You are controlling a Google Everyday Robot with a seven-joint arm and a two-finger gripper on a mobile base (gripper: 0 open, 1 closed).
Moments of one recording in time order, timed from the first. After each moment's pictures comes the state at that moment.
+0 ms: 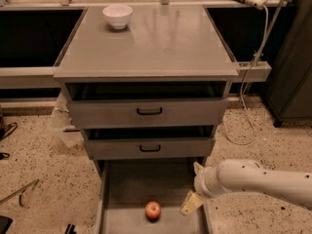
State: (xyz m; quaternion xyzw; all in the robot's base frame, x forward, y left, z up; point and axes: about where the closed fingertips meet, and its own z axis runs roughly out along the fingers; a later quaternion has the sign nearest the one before) arm 0.474 -0.132 0.474 -0.54 0.80 0.10 0.24
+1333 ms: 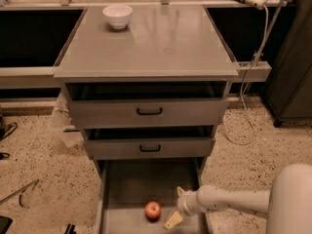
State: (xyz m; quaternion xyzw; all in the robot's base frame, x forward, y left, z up) arm 0.488 -0.081 0.248 -0.49 0.81 0.20 0.24
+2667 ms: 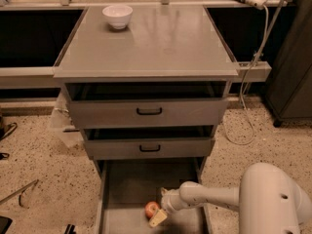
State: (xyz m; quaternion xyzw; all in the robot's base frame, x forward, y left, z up) arm 0.510 -0.012 0.192 -0.51 0.79 0.24 0.24
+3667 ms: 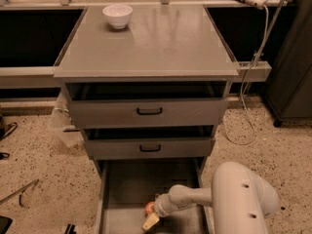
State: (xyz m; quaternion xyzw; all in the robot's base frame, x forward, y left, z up) arm 0.512 0.021 0.118 -0.49 0.81 0.25 0.19
